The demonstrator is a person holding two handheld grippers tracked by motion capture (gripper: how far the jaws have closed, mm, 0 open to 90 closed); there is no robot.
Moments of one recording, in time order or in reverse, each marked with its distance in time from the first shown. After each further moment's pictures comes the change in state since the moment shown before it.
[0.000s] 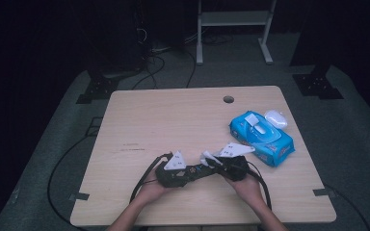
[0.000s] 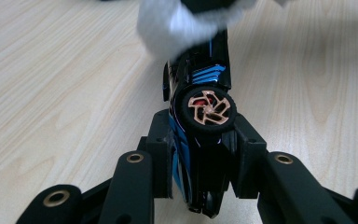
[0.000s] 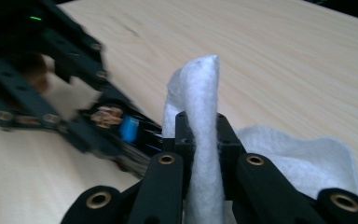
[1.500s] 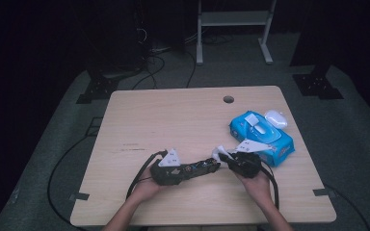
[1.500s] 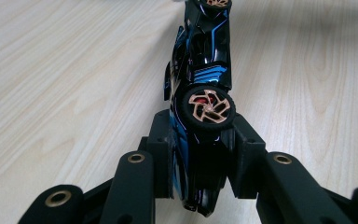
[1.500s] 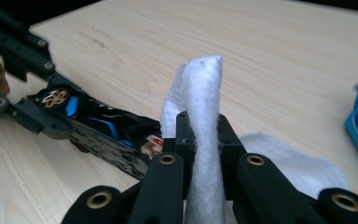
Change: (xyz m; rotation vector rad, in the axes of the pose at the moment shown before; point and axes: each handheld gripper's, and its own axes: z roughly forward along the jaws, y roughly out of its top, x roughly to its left) left arm 0.011 -0.003 -0.014 0.022 -0.011 -0.027; right arm -0.032 -0.017 -0.020 -0.038 -0.063 0.148
